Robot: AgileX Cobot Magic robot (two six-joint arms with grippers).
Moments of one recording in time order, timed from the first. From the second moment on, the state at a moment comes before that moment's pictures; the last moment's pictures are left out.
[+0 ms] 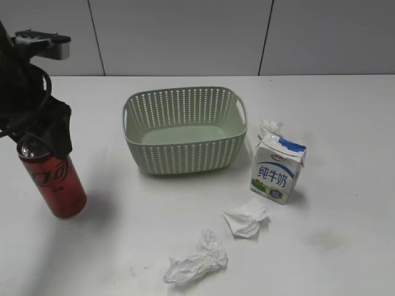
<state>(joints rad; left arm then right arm) -0.30 1.67 -1.24 -0.21 1.15 0.24 -0.02 -0.01 -0.50 0.06 1.04 -0.03</state>
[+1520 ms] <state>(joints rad) -0.30 1.74 -1.20 -0.22 1.08 0.24 -0.02 -0.01 -0.50 0.06 1.04 -0.03</state>
